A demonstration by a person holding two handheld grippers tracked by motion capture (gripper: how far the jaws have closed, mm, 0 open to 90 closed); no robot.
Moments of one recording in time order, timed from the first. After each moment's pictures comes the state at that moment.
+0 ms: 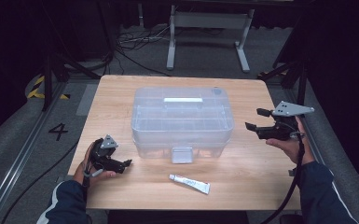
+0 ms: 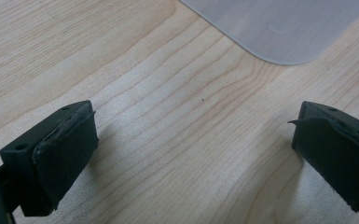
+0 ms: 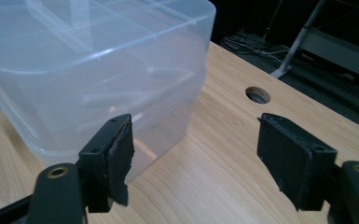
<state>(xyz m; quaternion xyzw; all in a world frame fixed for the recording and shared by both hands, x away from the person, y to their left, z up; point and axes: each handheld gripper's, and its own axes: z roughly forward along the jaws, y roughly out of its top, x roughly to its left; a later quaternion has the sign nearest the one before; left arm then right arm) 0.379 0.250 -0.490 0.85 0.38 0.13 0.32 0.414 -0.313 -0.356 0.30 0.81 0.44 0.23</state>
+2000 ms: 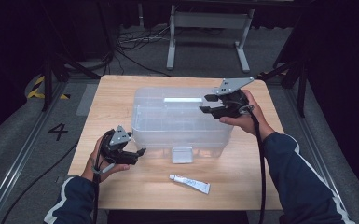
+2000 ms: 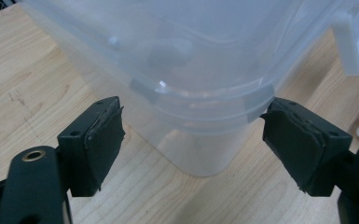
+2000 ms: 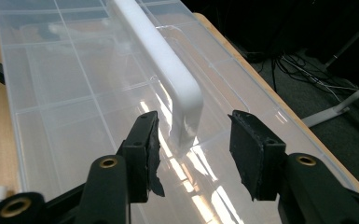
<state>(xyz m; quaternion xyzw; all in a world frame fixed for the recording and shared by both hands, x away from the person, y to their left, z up) 0.370 0.199 -0.427 0.85 0.31 0.19 0.38 0.459 -0.170 -0.307 0.17 0.87 0.42 0.19</state>
